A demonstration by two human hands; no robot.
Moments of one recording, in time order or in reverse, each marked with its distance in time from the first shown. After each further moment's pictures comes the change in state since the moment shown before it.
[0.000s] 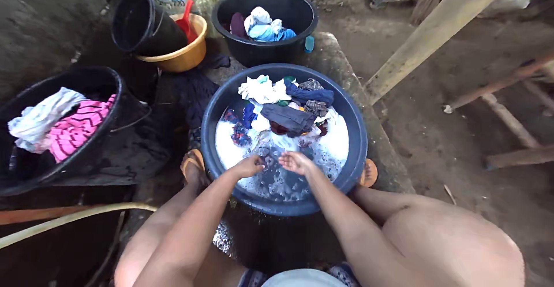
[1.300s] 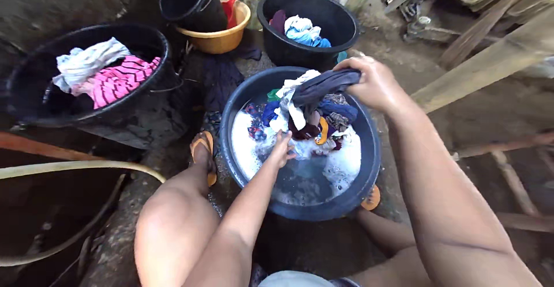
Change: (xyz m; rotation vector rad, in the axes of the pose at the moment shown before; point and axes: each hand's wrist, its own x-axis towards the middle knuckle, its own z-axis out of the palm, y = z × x) left_hand 0.055 0.046 0.030 -1.437 0.346 0.248; right_hand -0.203 -0.252 0.087 -1.478 0.277 -1.172
